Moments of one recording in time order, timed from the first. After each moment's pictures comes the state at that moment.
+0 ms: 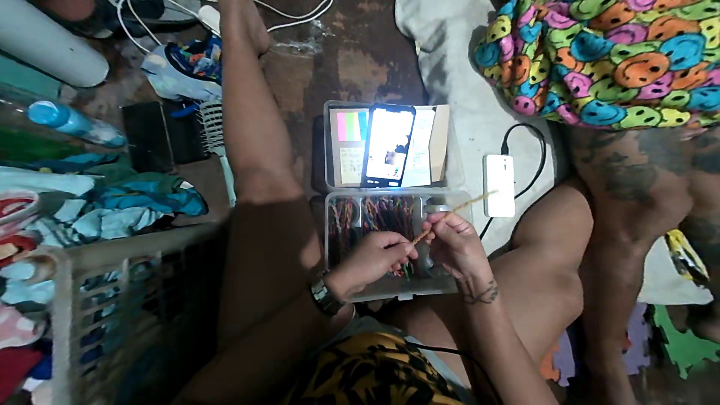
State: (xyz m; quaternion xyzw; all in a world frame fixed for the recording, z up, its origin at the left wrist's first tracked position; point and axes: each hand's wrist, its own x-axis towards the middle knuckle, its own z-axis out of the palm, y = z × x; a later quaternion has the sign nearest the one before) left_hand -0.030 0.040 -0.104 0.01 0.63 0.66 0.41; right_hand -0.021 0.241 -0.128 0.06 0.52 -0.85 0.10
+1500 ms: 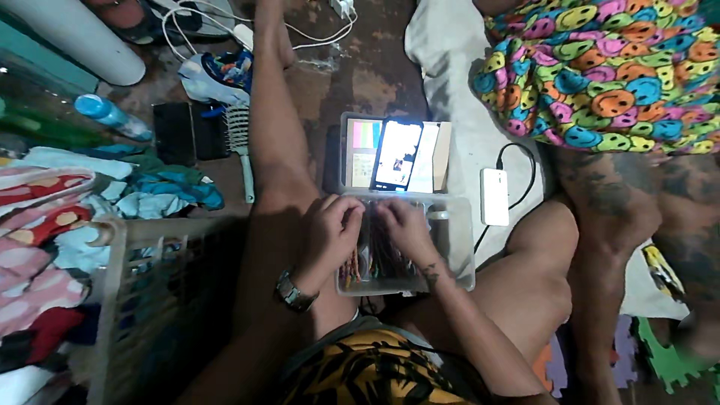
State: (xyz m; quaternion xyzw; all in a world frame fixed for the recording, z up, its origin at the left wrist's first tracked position) left_hand -0.029 -0.021 -0.108 0.03 0.84 0.54 -0.04; right_hand -0.053 0.156 -0.107 -0.05 0.91 -0.41 0.08
